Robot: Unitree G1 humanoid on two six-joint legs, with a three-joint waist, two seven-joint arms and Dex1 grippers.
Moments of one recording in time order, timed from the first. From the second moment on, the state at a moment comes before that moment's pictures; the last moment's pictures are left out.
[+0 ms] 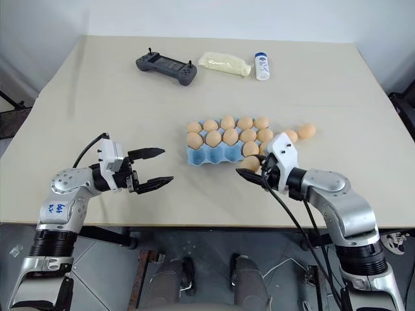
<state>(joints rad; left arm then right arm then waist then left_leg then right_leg) -0.39 0.55 0.08 0.15 -0.39 0.10 -1.10 -0.40 -0.60 -0.01 -0.33 0.46 0.72 0.72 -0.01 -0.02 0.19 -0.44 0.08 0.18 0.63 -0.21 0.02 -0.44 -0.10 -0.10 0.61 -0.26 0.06</state>
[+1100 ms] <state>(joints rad) -0.42 0.53 0.08 0.16 -0.40 0.09 -1.07 -0.62 -0.40 0.13 -0.01 0.28 0.57 0.68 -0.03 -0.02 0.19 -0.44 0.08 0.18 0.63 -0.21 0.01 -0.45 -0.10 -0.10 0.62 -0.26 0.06</state>
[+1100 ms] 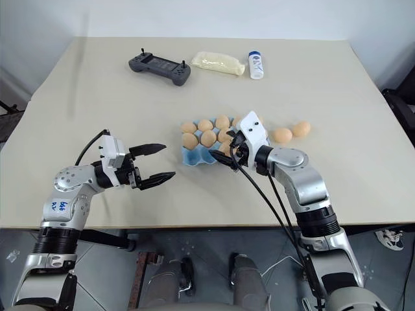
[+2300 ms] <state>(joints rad) -0.46 0.53 0.07 0.20 -0.40 0.09 -1.11 -0.15 -0.84 -0.40 -0.22 0.42 0.57 0.82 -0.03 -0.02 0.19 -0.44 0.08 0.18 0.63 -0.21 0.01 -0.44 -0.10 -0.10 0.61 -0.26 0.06</state>
